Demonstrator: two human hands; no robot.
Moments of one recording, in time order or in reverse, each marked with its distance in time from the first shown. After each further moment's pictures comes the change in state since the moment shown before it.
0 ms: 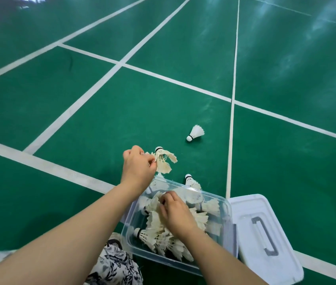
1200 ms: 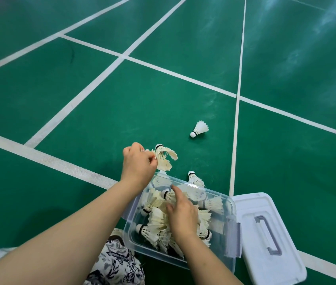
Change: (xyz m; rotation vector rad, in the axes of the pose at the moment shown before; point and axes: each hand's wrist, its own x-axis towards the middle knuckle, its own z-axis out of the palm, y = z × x) left_hand 0.002 -0.007 -0.001 -0.010 -0.009 -0.035; right_hand -0.008 -0.009 0.011 0.078 0.195 0.336
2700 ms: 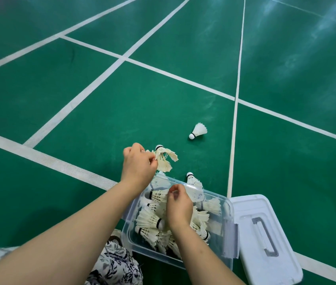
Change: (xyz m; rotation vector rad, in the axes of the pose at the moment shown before) left_hand -0.003 0.002 -0.002 0.004 0.008 0.014; right_hand 0.012 -0.024 -0.005 0.363 0.072 0.242
